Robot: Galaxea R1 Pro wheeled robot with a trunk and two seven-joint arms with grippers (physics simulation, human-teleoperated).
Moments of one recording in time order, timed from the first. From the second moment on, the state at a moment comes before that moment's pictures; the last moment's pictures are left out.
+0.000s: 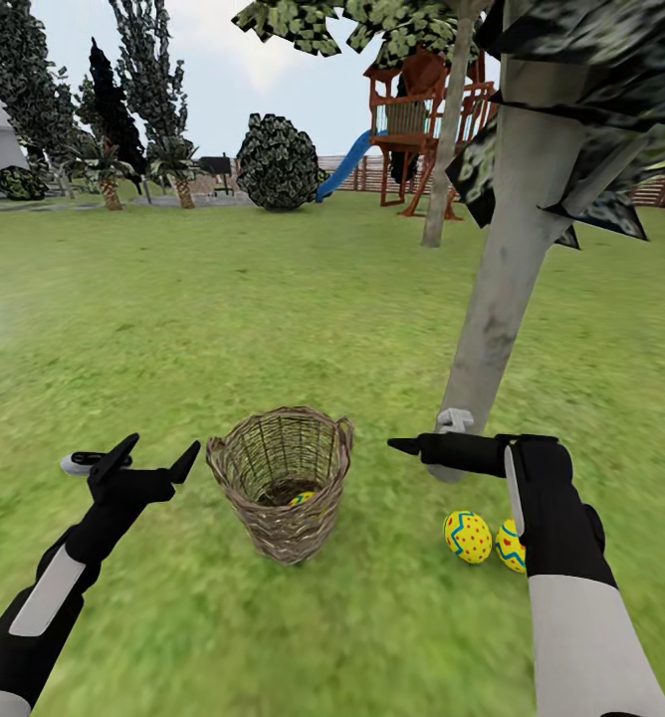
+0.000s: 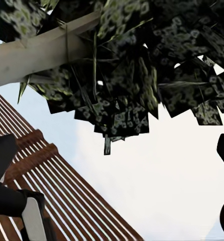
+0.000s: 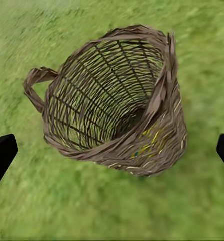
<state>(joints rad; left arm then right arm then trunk) -0.44 0.25 0.09 -1.12 1.28 0.90 -1.27 -0.73 0.05 -0.24 -1.32 0.27 1.00 0.94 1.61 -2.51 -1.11</state>
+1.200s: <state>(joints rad) -0.44 0.25 0.08 -1.11 1.28 0.90 -1.27 -0.72 0.06 -0.22 -1.27 0.28 1.00 0.92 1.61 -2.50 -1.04</state>
